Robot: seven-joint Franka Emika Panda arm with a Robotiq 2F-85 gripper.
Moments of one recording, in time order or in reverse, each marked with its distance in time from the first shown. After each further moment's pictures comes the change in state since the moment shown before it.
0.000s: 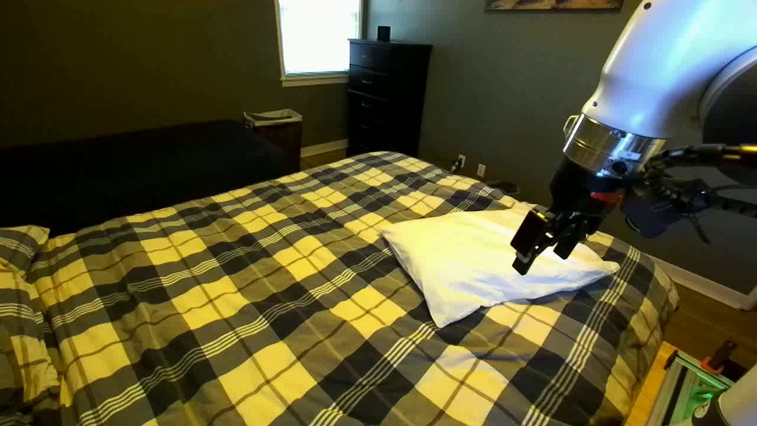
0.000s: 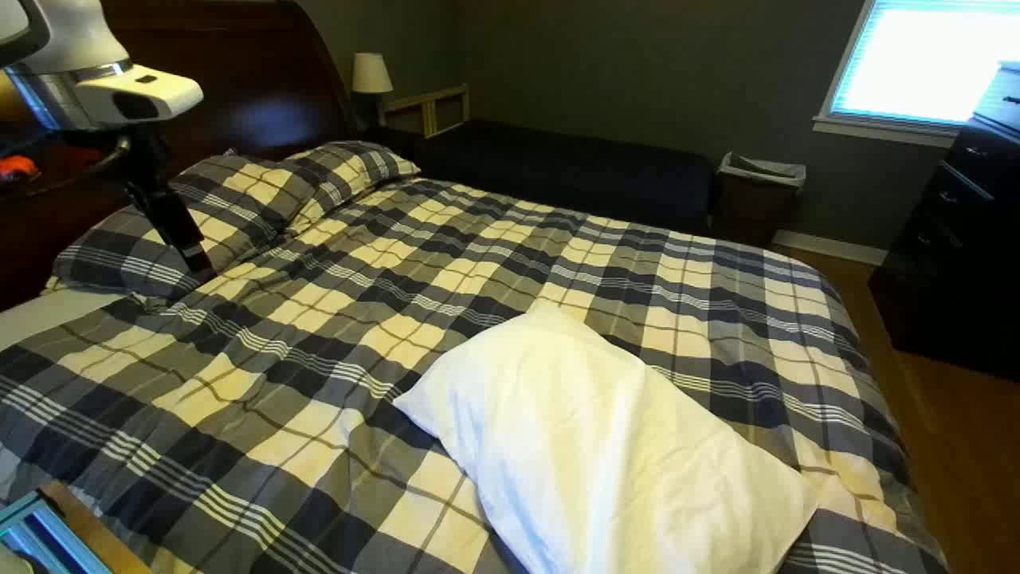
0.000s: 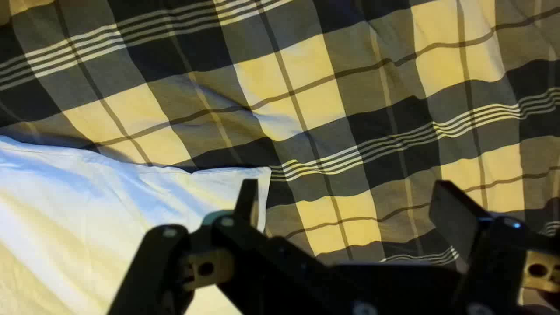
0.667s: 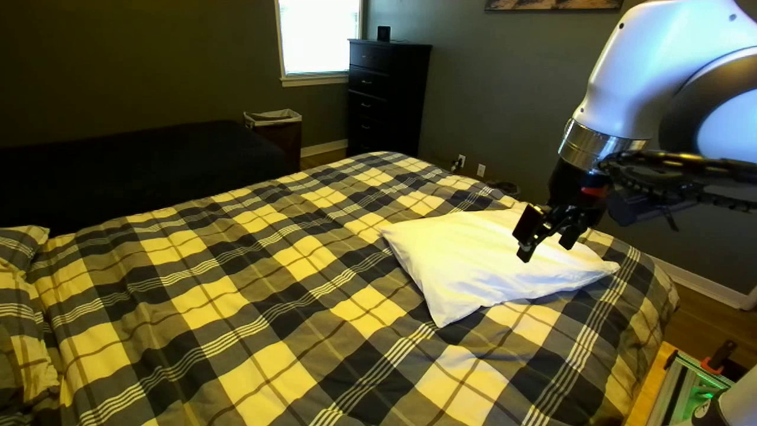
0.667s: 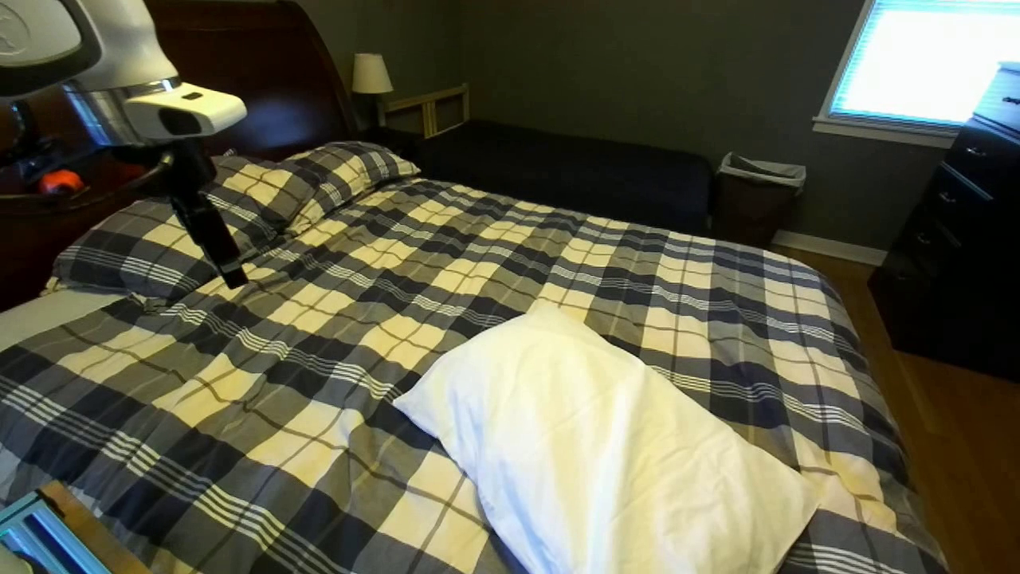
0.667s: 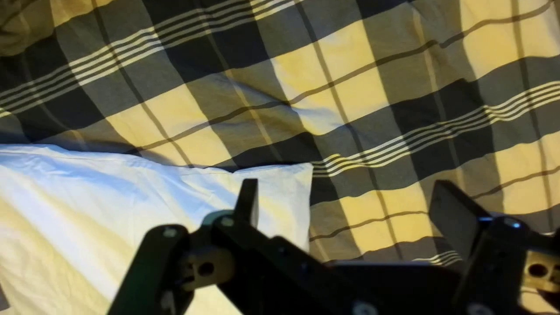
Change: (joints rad) arm -0.099 0.047 -0.035 -0.006 -0.077 0.019 -0.004
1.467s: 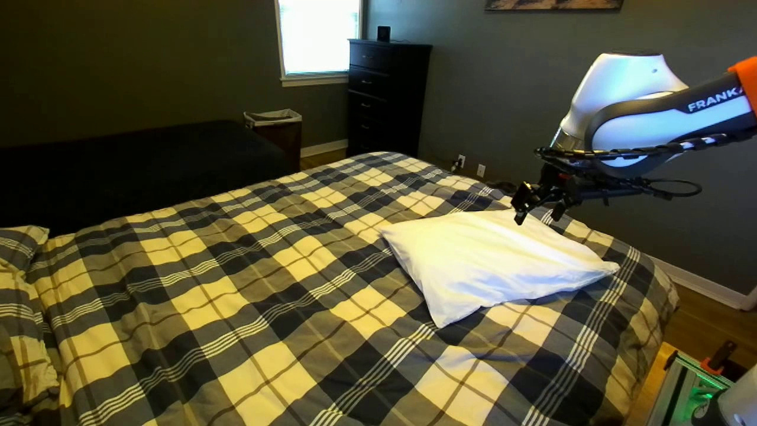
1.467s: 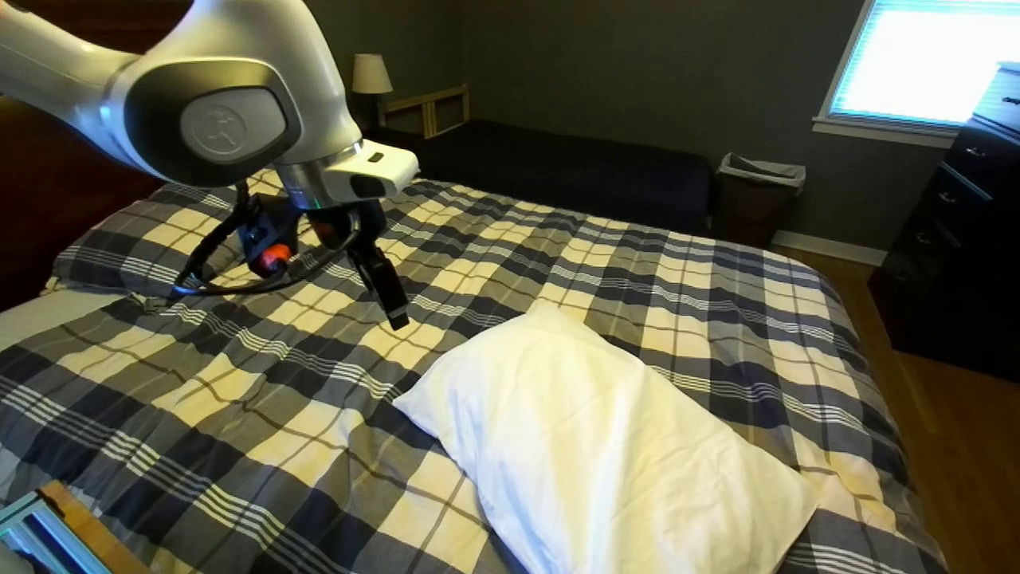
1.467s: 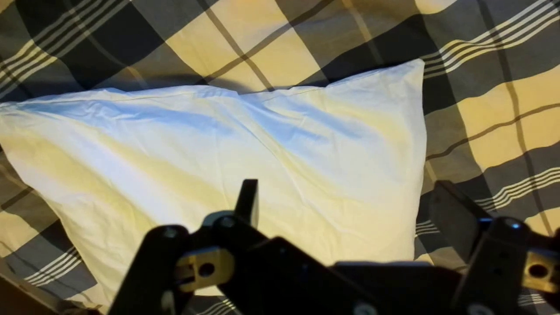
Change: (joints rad) arm -0.262 0.316 -0.199 0.044 -0.202 0.371 -0.115
